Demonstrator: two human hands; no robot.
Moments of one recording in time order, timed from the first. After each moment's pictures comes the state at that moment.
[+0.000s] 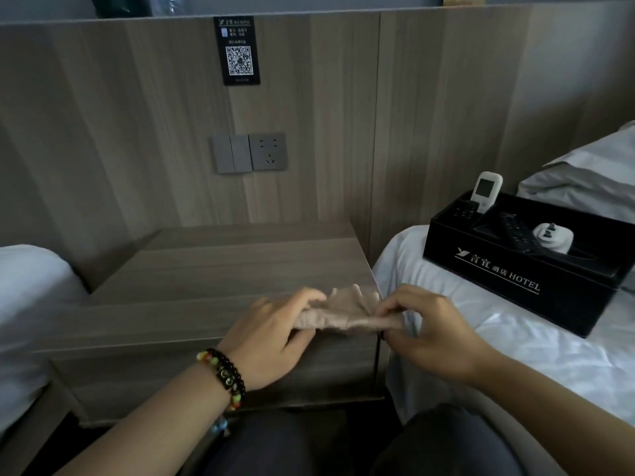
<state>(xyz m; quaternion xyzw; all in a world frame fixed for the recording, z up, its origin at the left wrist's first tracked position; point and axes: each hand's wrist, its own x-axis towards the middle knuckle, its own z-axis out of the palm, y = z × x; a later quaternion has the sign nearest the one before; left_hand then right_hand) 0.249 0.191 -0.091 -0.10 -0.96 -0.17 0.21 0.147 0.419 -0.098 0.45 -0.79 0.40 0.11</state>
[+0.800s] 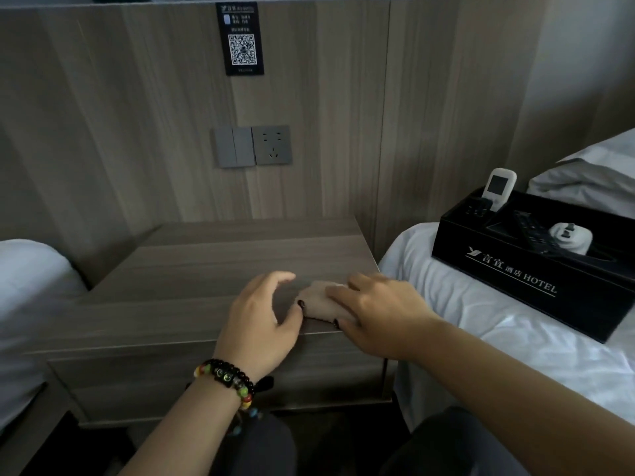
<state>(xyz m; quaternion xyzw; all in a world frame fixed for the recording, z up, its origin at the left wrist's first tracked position) 0.234 0.178 -0.104 0.10 -0.91 -0.26 0.31 0.136 0.350 -0.087 0.47 -0.86 0.02 0.19</state>
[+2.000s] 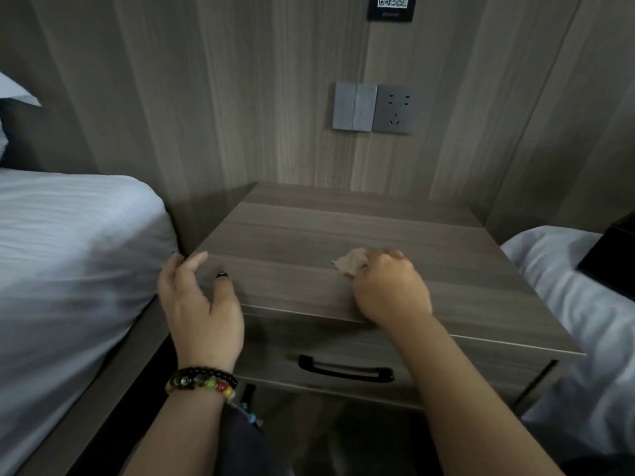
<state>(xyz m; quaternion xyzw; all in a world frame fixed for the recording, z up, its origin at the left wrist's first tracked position) 0.324 0.021 -0.136 0.39 -0.69 -0.38 0.48 0.176 0.159 -0.107 0.25 -0.94 0.24 0.03</state>
